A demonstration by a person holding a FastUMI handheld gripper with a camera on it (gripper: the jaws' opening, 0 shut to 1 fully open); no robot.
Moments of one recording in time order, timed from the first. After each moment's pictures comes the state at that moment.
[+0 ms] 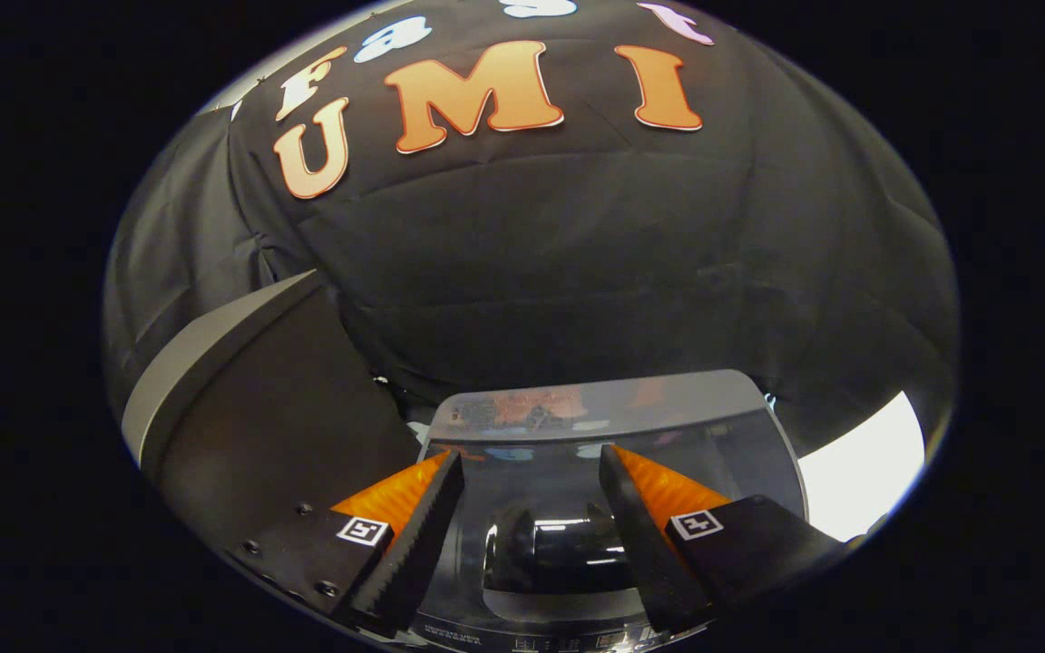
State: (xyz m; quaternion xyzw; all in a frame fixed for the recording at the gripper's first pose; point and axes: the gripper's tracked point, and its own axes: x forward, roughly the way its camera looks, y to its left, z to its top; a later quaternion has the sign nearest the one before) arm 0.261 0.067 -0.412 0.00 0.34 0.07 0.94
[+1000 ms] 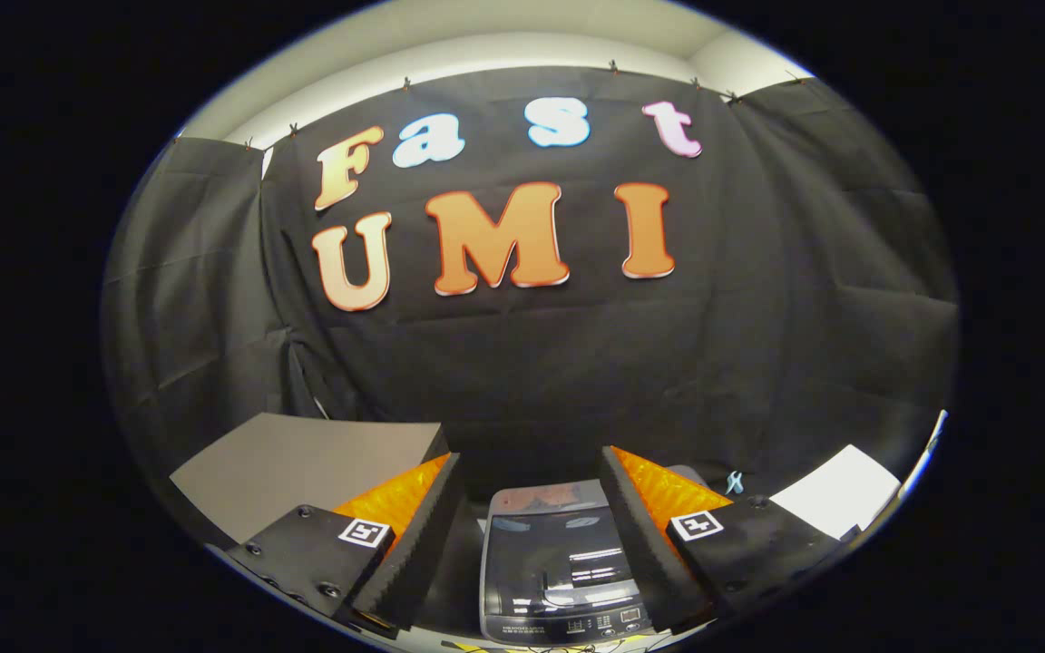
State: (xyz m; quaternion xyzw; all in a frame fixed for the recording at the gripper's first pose) arm 0.163 0.127 -0.169 -0.01 0.14 0.03 0.99
